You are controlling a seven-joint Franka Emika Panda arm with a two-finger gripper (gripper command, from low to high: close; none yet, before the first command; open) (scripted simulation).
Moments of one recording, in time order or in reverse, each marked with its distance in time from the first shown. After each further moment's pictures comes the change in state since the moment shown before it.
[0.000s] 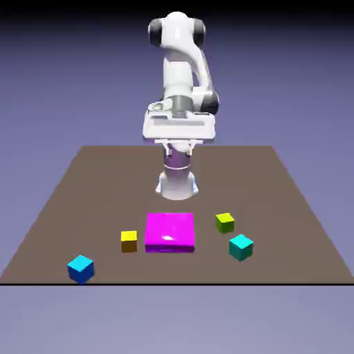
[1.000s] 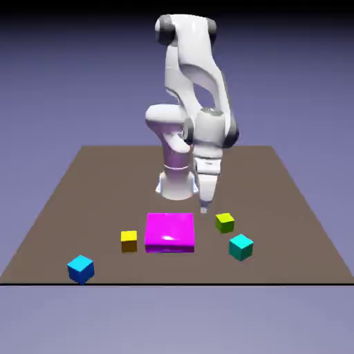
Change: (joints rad) arm -0.245 0.385 0.466 0.096 -0.077 -0.348 -1.305
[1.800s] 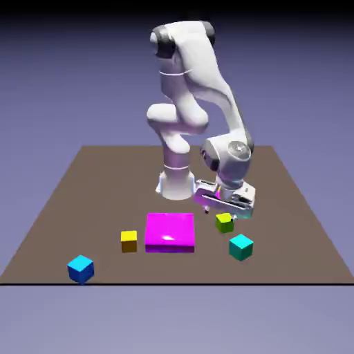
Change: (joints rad) arm -0.196 0.308 0.373 0.077 -0.062 -0.279 -1.044
